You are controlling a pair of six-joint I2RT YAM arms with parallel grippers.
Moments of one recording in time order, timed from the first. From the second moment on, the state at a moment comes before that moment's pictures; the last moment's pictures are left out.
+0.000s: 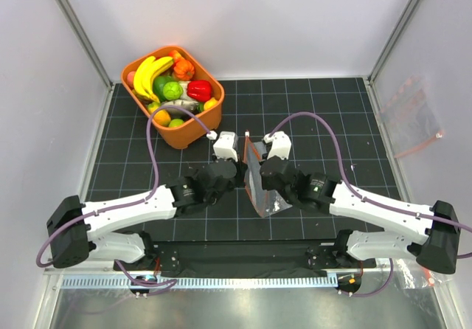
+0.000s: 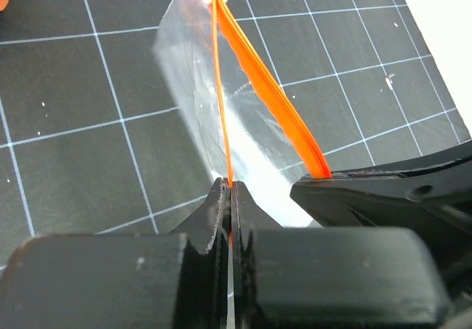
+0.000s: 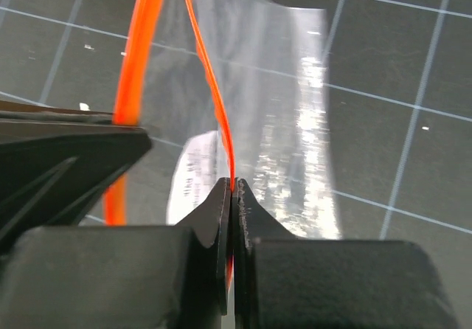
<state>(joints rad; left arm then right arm) -1.12 1.24 0.85 -0.04 -0.56 -0.63 1.07 1.13 0.89 -0.43 0.57 0.58</state>
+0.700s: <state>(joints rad) -1.12 1.20 0.89 -0.13 -0.55 -0.58 1.07 1.18 0.98 -0.57 0.63 0.56</state>
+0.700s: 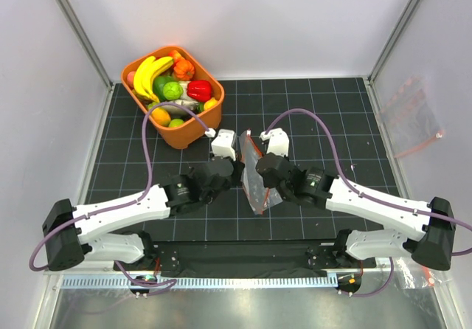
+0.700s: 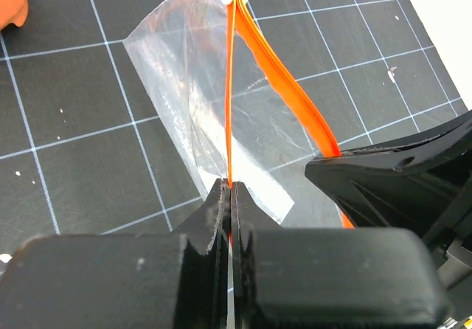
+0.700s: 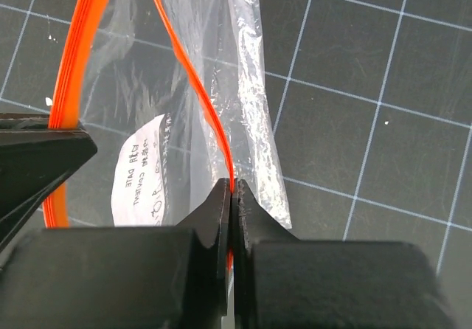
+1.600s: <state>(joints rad) -1.12 1.38 1.05 -0.33 -0.62 -0.65 1.11 1.14 1.08 -0.58 0.65 0.53</state>
